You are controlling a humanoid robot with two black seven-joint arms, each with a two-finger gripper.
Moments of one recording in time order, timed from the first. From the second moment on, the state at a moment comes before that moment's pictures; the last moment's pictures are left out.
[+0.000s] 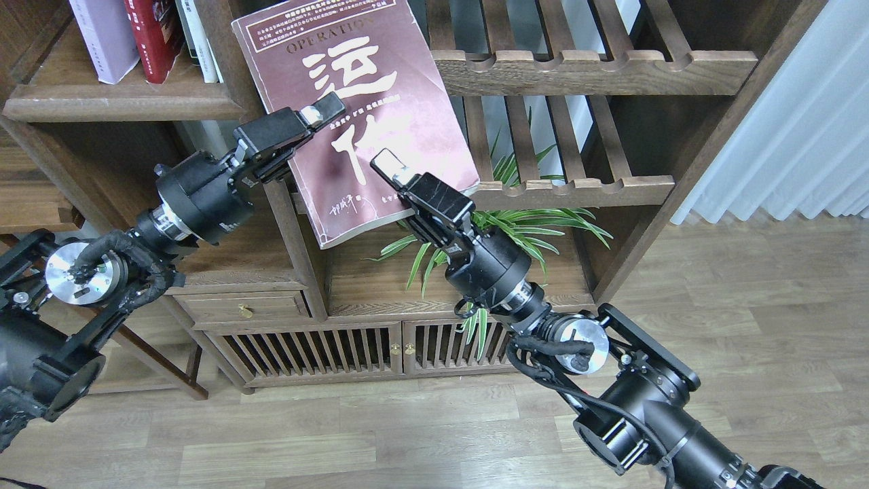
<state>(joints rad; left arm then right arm) -0.53 0.39 -0.97 -1.37 -0.45 -0.49 0.38 0.35 0.02 0.88 1.32 0.25 0.58 -0.16</state>
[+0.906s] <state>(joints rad) -0.53 0.63 -0.97 -1.38 -0.44 -0.49 0.42 0.34 0.01 1.06 1.31 0.26 0.58 0.00</state>
